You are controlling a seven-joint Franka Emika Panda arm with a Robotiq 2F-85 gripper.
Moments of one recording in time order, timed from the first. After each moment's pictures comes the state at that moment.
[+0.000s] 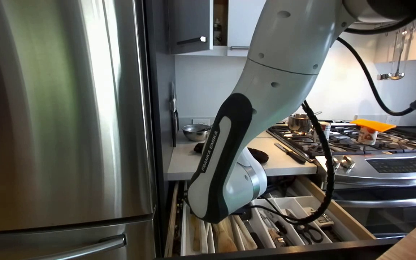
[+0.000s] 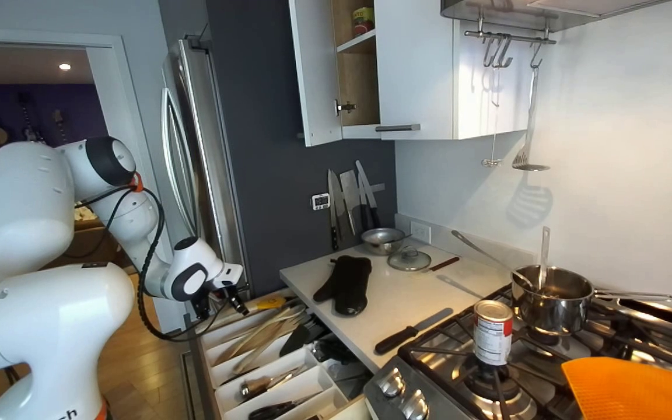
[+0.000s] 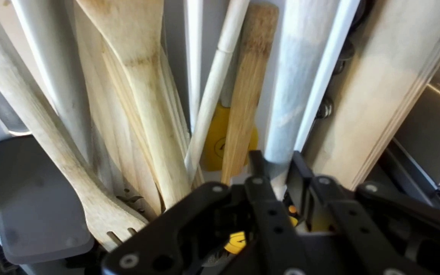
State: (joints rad) arm 1.16 0.80 -0.37 -2.14 0.71 3.26 0.50
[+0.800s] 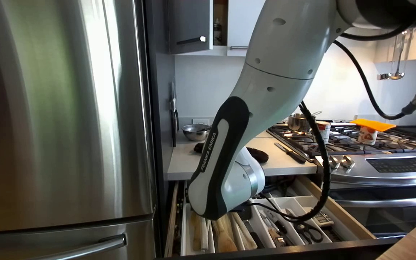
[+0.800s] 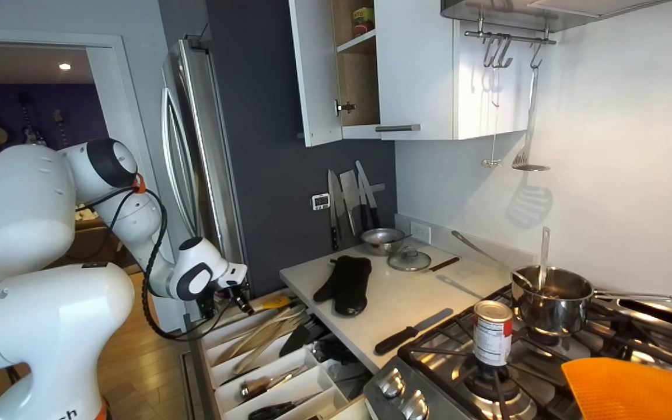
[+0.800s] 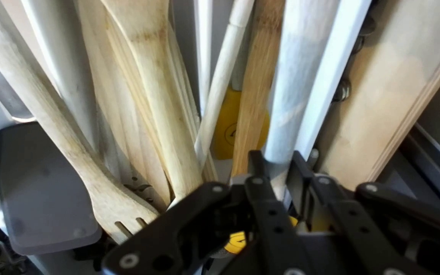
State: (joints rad) arm 1.16 0.82 -0.40 -2.12 0.71 3.25 0.51
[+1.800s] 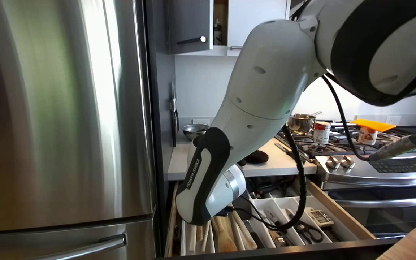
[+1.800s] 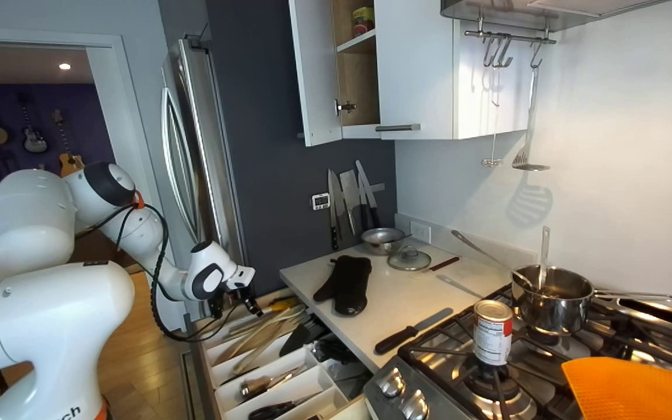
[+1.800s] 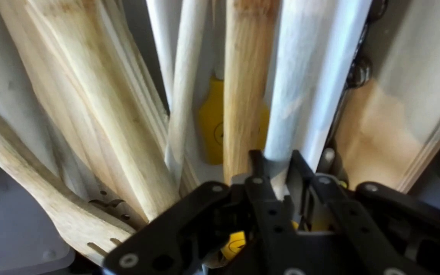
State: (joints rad) arm 1.24 1.03 -0.54 -1.90 0.71 3.07 0.67
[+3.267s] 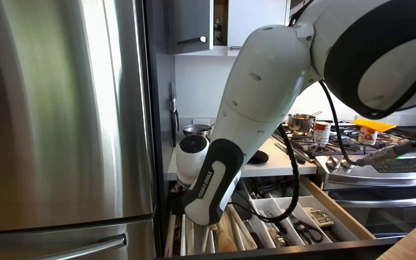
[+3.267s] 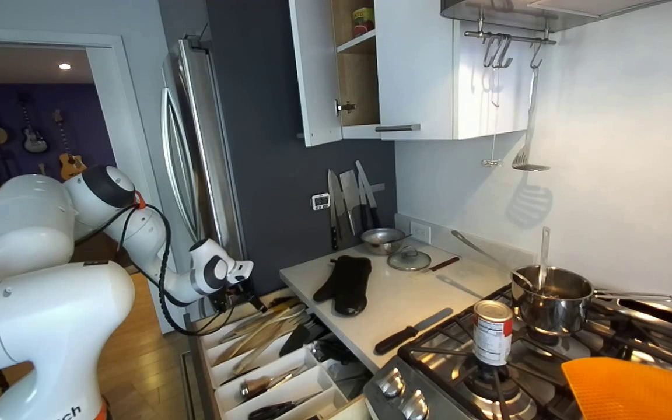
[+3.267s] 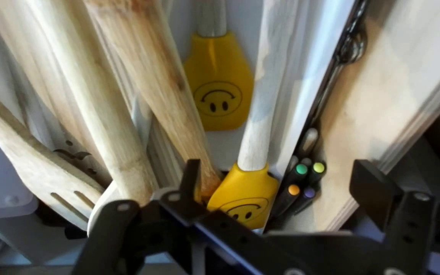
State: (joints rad) arm 1.25 1.06 -0.61 -1.86 0.32 3.04 0.95
